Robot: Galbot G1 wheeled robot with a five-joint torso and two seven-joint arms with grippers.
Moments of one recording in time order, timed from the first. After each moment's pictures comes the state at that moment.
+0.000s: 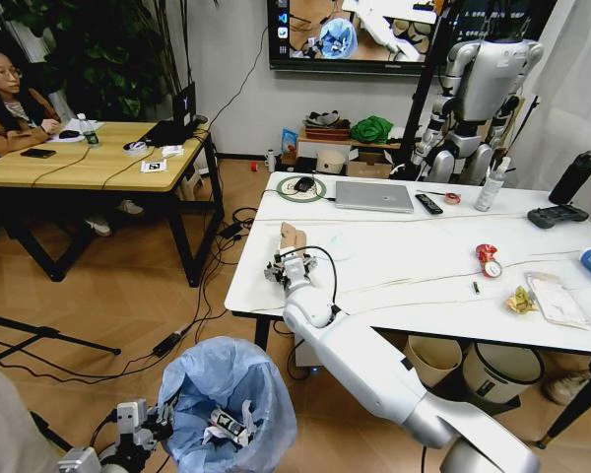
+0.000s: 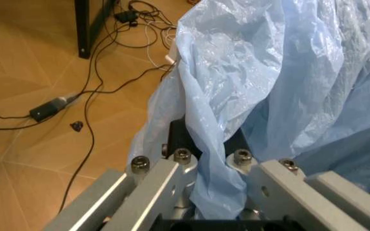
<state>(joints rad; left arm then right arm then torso) 1.94 -1.21 -0.71 -2.11 -0.65 0.15 0.09 -0.52 1.51 -0.30 1.23 0.50 -0.45 0.53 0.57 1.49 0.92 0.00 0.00</state>
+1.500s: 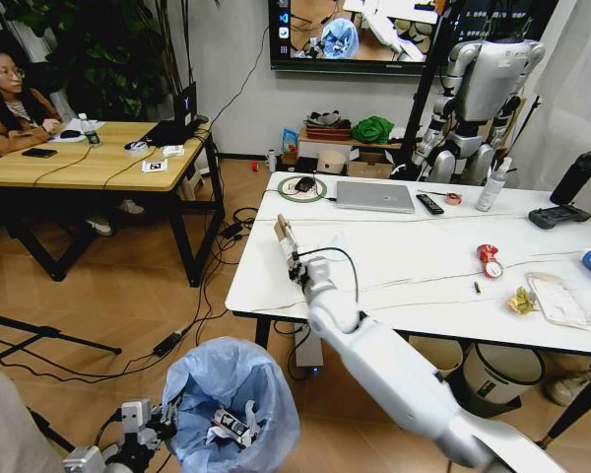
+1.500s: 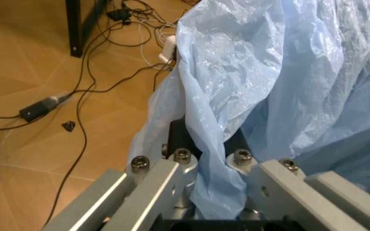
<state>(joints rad) 1.92 -1.19 -0.69 -2.10 -0.67 0.16 0.09 -0.70 1.21 -0.22 1.61 0.61 -0.21 0.30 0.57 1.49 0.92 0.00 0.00</state>
